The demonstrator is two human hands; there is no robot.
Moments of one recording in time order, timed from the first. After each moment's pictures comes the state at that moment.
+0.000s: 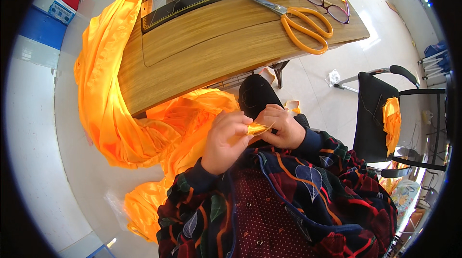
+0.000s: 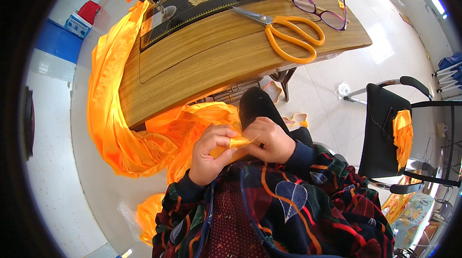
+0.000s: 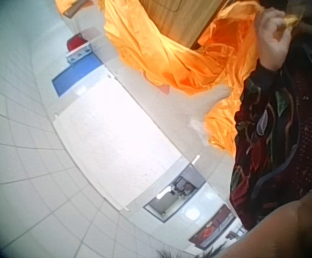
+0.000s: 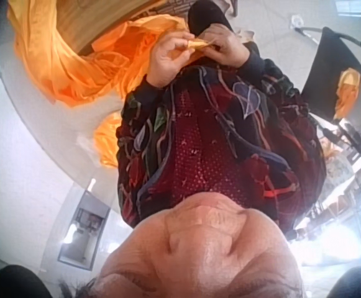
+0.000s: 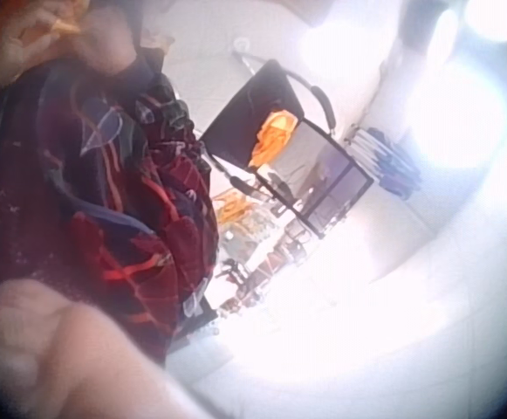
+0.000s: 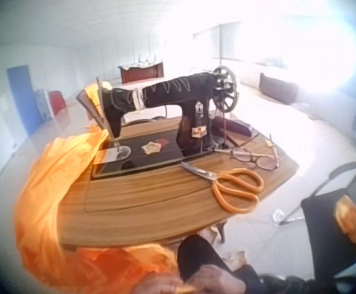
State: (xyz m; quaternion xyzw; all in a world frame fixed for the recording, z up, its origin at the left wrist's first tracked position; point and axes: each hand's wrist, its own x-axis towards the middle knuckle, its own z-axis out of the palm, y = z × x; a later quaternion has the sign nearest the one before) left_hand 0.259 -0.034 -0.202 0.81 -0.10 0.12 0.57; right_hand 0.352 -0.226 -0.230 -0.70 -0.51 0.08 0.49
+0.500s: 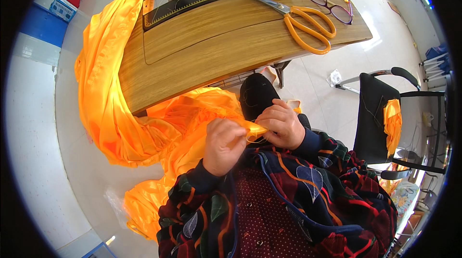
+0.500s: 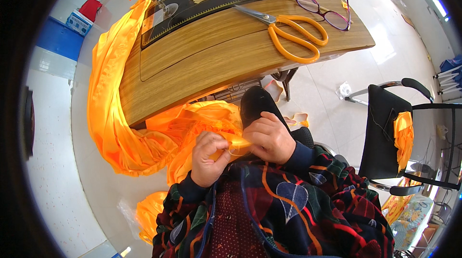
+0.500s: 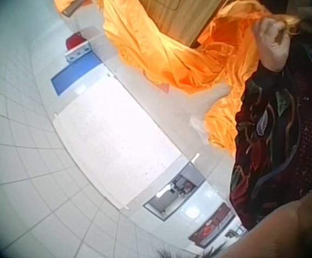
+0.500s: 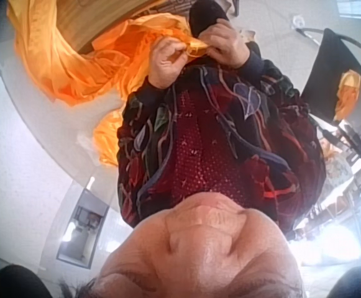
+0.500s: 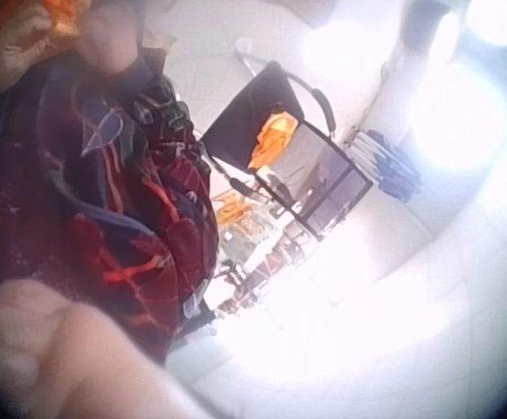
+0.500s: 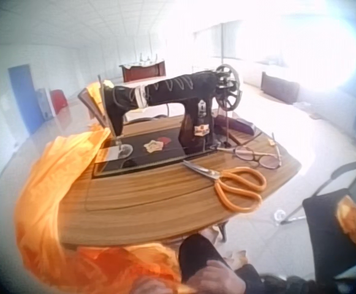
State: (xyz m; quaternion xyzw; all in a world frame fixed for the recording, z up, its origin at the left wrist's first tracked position) left_hand 0.246 -0.034 -0.207 0.86 -0.06 0.17 0.48; right_hand 0.350 -0.227 -0.231 -0.73 -0.54 -0.04 0.42
